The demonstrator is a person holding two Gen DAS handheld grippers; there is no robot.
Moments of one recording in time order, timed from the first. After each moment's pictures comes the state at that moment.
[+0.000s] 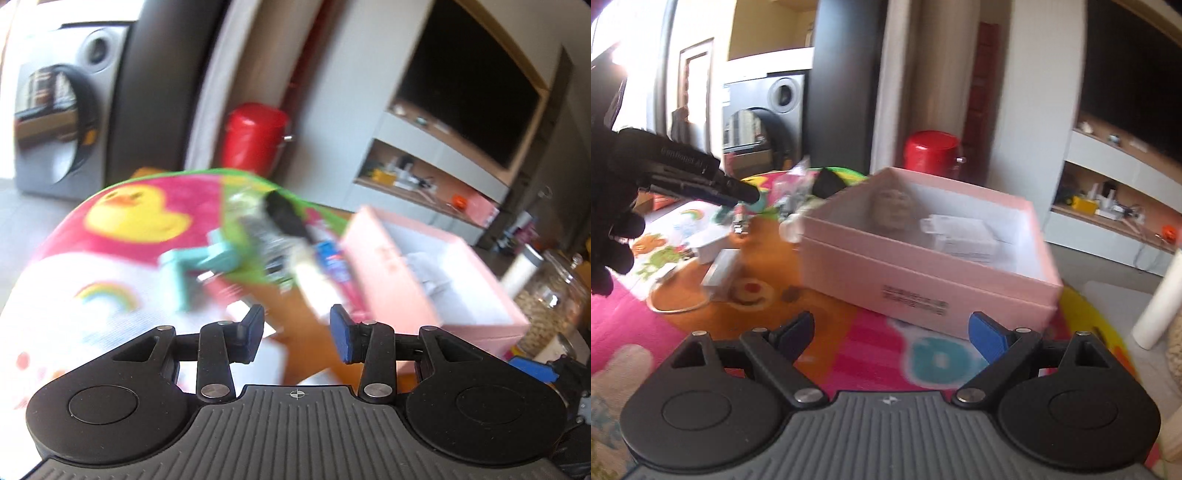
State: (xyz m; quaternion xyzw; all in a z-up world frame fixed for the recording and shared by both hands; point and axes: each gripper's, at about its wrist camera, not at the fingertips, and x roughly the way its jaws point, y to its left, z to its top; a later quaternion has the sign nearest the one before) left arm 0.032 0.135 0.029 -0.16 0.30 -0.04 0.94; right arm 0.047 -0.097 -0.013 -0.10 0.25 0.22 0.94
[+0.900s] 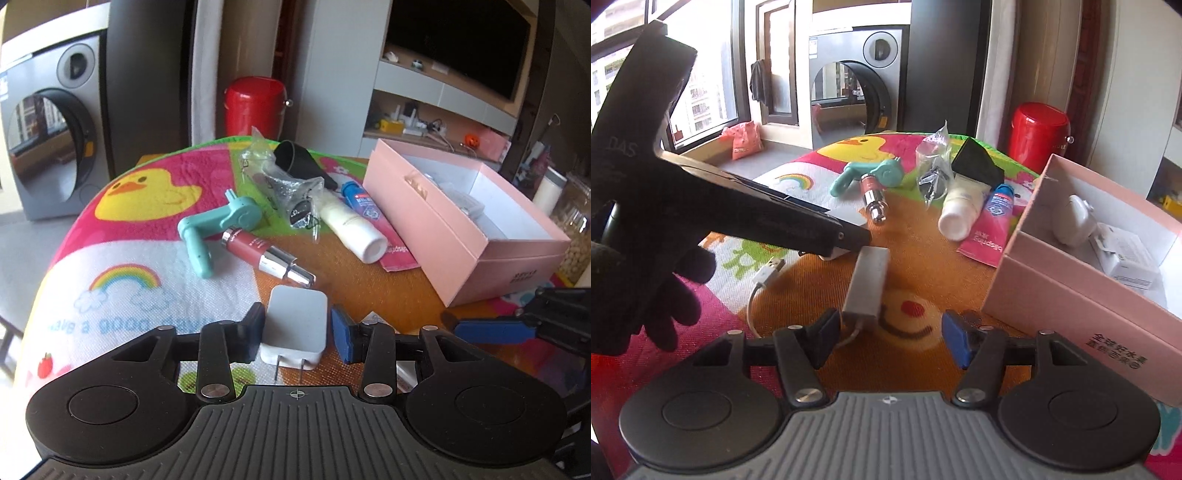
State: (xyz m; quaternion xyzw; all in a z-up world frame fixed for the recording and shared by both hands) left arm 0.039 0.131 0.005 -0.04 0.34 -0.04 0.94; right arm 0.060 0.001 -0.019 -0.14 0.31 0.33 0.88
